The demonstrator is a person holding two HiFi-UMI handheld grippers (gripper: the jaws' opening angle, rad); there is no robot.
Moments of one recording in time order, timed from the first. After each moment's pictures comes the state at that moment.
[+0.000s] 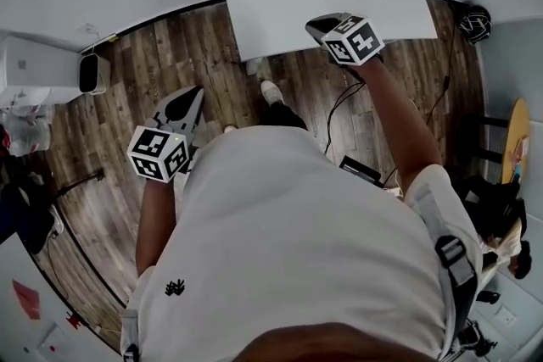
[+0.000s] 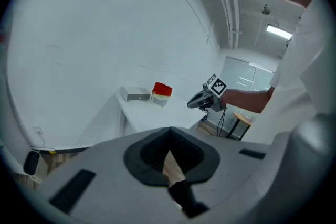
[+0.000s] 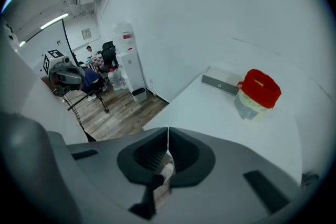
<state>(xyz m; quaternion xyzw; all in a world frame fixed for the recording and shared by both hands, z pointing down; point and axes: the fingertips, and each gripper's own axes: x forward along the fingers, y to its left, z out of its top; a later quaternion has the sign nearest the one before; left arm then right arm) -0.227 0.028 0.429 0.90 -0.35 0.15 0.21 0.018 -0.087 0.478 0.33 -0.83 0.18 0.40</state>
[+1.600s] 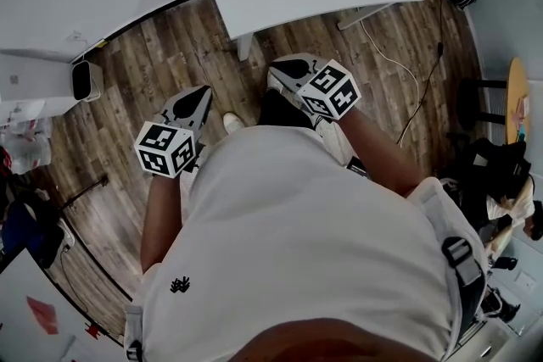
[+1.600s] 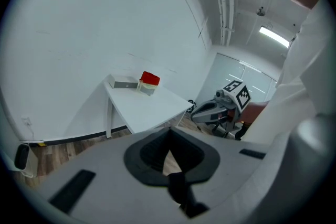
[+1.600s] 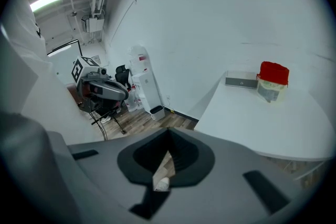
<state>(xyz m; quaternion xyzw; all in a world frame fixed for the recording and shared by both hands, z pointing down) -0.212 0.081 0.448 0.91 -0.29 0.18 0.24 -0.082 0.072 0.479 0.32 -0.89 0.21 0.26</state>
